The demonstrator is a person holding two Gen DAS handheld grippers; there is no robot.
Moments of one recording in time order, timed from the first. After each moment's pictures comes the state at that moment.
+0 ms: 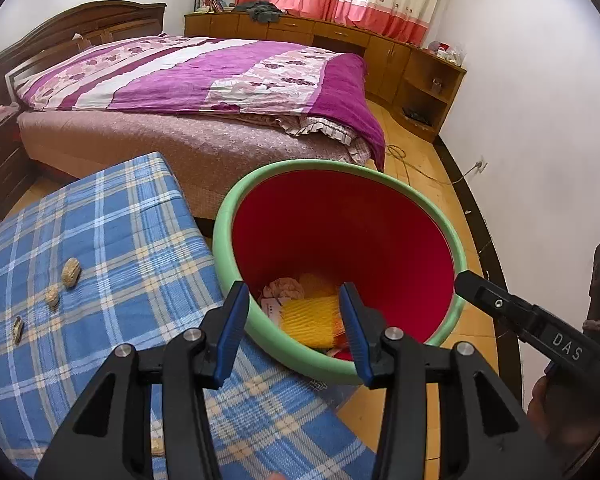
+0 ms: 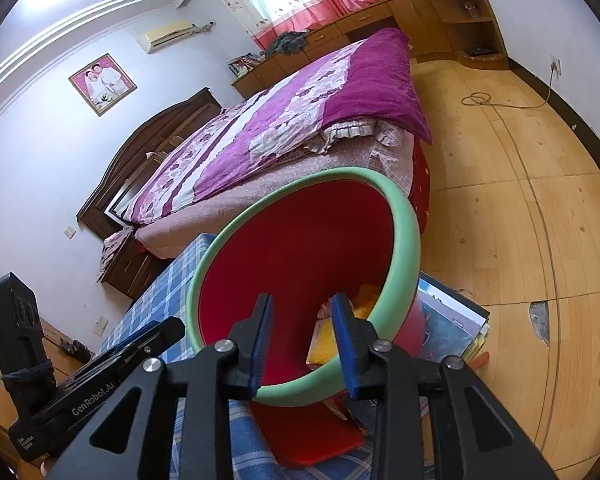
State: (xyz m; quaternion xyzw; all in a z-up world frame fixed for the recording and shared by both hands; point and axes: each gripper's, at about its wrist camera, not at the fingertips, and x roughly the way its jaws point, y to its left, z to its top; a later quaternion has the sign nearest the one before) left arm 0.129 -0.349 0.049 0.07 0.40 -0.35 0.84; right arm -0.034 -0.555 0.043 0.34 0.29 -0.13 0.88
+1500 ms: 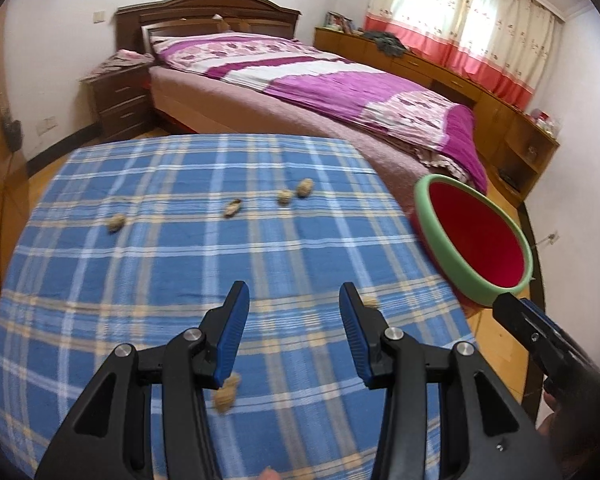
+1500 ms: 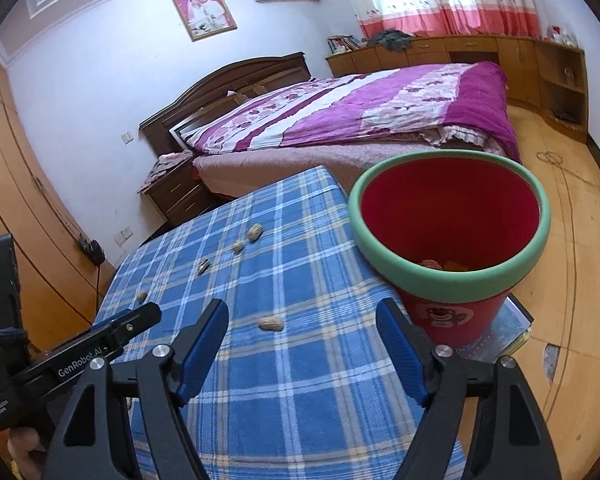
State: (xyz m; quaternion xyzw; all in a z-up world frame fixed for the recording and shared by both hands) left arm 0.072 -0.136 0.063 -0.02 0.40 -0.16 0.90; right arm -0.047 -0.372 0.075 0.20 0.32 -0.02 0.93
